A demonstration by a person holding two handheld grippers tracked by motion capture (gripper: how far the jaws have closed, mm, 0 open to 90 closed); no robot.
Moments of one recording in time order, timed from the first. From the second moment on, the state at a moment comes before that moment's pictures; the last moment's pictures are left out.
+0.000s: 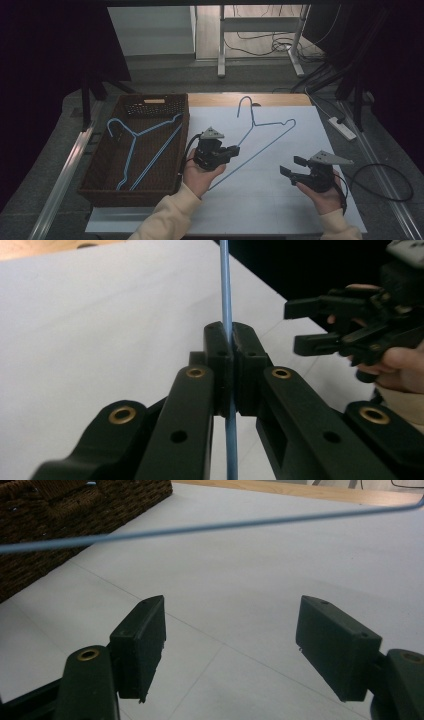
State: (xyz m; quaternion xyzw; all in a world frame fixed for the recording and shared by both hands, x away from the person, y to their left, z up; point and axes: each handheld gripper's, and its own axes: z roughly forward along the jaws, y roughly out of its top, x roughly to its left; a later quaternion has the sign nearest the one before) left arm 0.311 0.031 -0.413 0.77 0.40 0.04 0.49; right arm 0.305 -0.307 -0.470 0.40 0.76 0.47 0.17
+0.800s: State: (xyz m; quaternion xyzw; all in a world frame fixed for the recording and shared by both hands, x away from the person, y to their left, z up) left arm 0.298 0.131 -0.370 0.73 0.42 0.07 0.54; right arm 0.309 -0.311 -0.485 0.42 0.77 0.45 0.16
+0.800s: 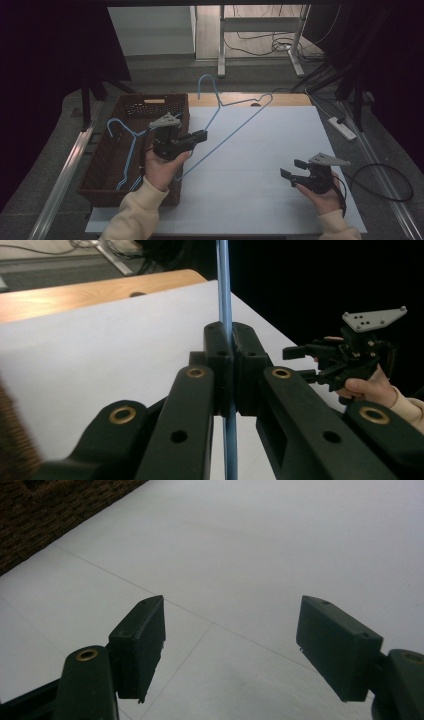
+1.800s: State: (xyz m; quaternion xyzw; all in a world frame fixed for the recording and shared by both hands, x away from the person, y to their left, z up) left arm 0.287 0.277 -0.392 0.68 0.48 0.15 0.53; right arm 0.312 -0.308 -0.491 0.42 0.78 0.43 0.16
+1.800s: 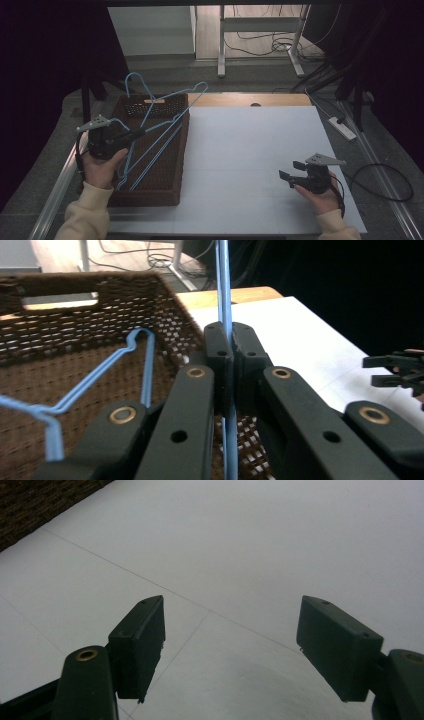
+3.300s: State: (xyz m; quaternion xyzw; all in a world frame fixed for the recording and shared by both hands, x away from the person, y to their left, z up) left arm 0.287 0.320 -0.431 0.69 0.52 0.15 0.48; right arm 0.313 -0.307 -0.494 0.43 0.78 0.42 0.16
